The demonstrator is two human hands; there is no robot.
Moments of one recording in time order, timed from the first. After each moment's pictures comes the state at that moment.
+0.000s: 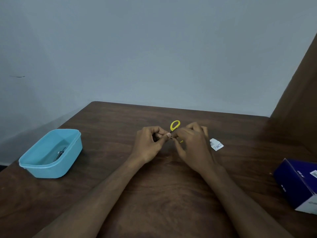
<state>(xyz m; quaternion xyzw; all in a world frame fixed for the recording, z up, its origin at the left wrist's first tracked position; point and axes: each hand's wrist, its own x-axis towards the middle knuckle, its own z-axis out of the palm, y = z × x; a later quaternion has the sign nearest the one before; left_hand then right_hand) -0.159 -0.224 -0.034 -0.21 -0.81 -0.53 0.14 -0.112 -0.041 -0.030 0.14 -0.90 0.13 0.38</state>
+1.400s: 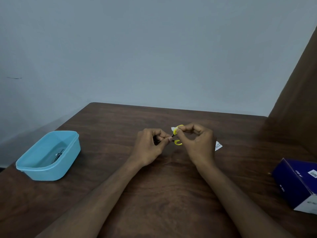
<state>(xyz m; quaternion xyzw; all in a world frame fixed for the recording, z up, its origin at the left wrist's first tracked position) -0.157 -0.224 -0.032 -0.24 -0.82 -0.50 0.14 -0.113 -0.050 -0.019 0.00 -0.76 0.54 0.37</state>
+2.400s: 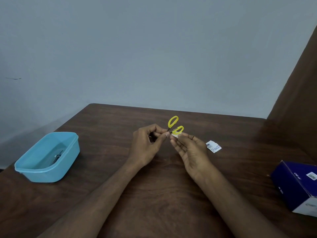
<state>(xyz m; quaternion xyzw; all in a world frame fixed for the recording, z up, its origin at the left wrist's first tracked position) -0.157 -0.226 -0.029 -0.24 -0.77 -0.56 0.20 -0.107 -0.074 -0.017 -0.14 -0.43 0.89 0.12</state>
